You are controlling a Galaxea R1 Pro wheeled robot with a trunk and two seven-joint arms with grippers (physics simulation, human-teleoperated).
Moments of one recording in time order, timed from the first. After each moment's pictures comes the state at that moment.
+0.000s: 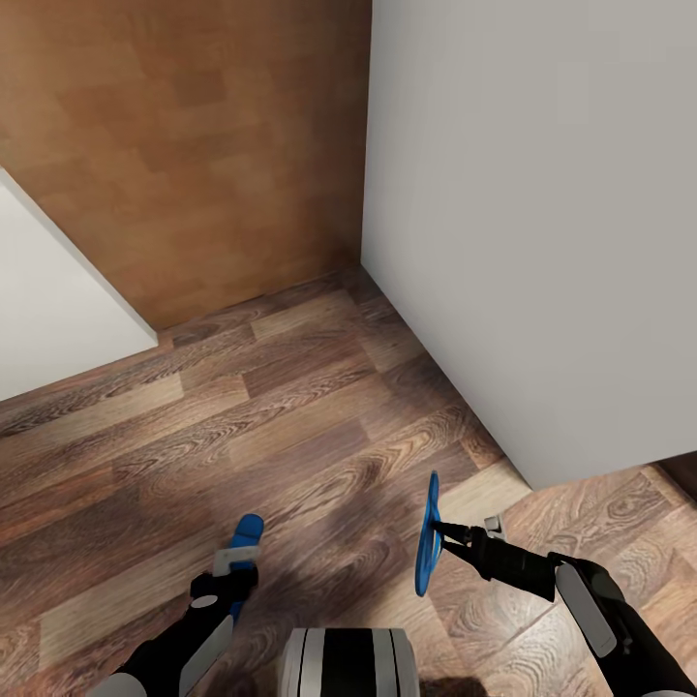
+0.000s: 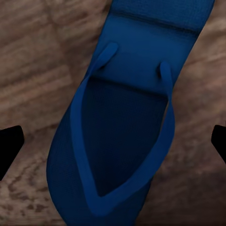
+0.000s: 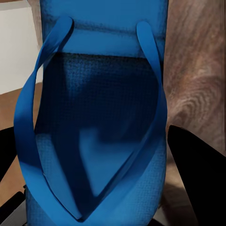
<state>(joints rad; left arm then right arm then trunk) -0.51 0.08 -0.53 -0.53 0.58 0.04 0.37 -0.41 -0.21 -0.09 -0.92 -0.65 0.88 0.79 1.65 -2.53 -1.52</state>
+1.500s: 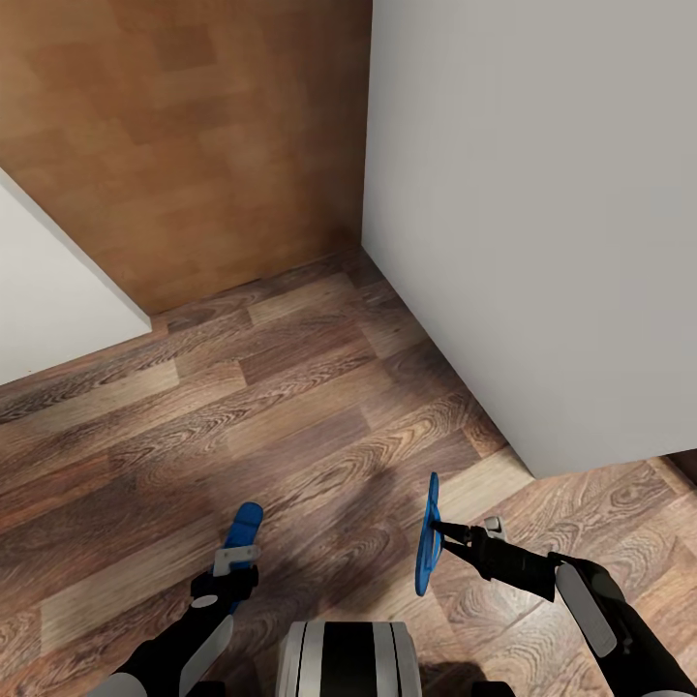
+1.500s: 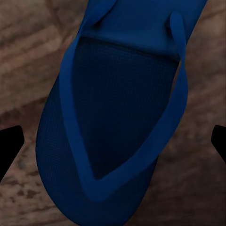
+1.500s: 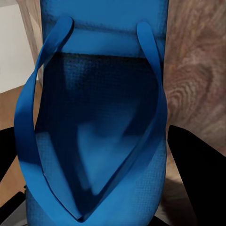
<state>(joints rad) -0.51 0.08 -0.53 -0.53 0.58 0.04 0.37 -0.41 -0.21 -0.09 -0.93 -0.65 0.88 0.79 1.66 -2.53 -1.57</state>
